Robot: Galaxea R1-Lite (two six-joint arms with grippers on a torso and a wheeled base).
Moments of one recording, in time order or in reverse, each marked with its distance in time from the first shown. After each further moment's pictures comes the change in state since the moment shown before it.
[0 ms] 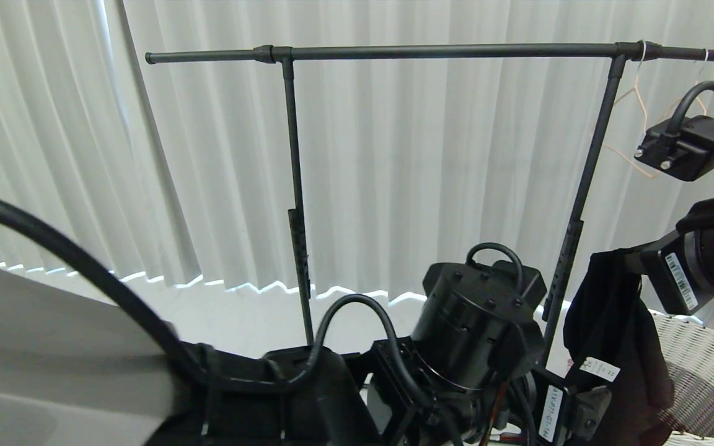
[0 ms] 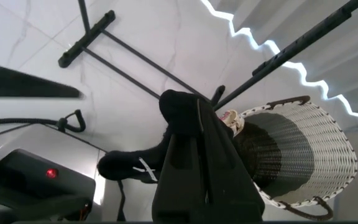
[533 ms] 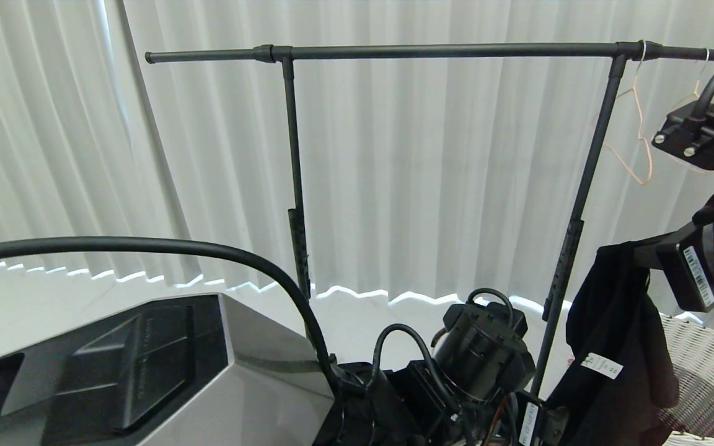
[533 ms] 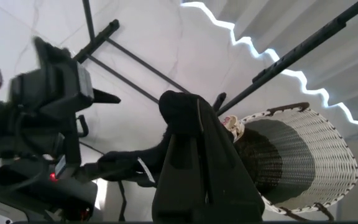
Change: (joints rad) left arm 0.040 0.193 -0.041 0.000 0.014 -0.011; right arm 0.019 -0.028 -0.016 0.009 0.000 -0.002
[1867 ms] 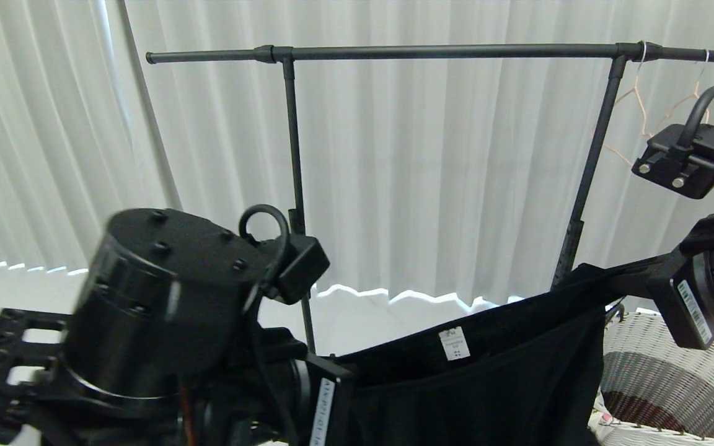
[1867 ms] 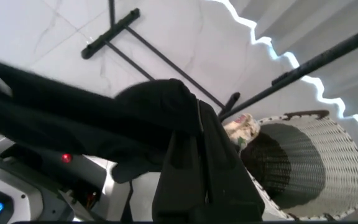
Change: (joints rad) left arm 0.084 -0.775 0.290 0.572 0.158 -0.063; right arm 0.092 0.000 0.033 0.011 0.031 0.006
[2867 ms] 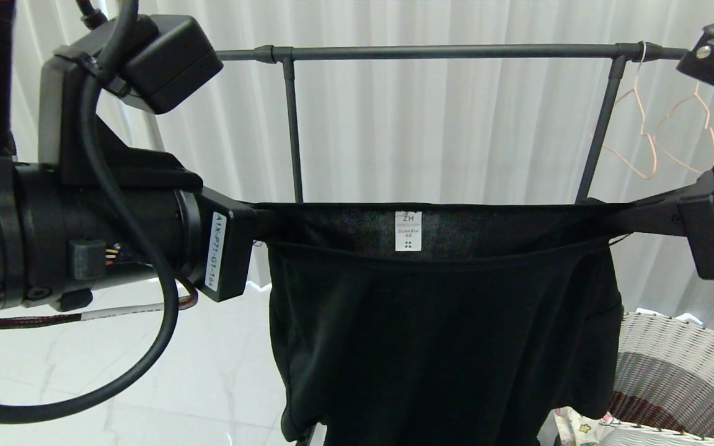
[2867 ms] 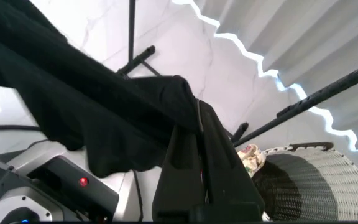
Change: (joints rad) left arm 0.150 -0.087 -0.330 0.168 0.098 0.375; right arm 0.016 0.023 -0.212 0.045 0.025 0.001
